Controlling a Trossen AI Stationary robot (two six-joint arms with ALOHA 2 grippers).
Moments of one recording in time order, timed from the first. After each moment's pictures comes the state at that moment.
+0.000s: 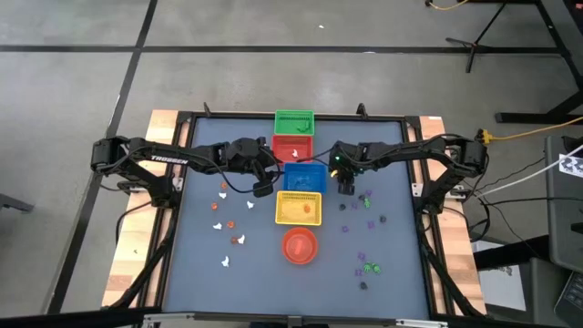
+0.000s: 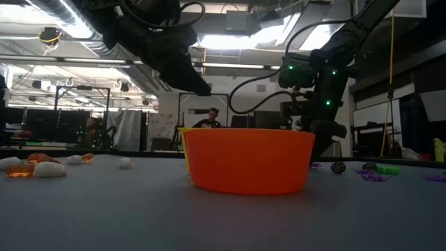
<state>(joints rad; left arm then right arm) 0.21 1.41 0.77 0.10 -0.04 0.08 -0.33 1.63 0.82 -0.39 0.04 -0.26</state>
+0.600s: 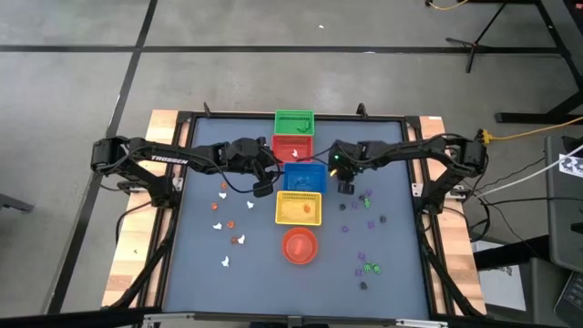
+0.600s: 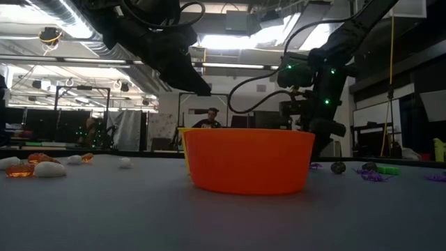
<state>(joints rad) 0.21 1.41 0.77 0.10 -0.04 0.08 -0.33 1.63 0.84 -0.43 0.04 -0.27</state>
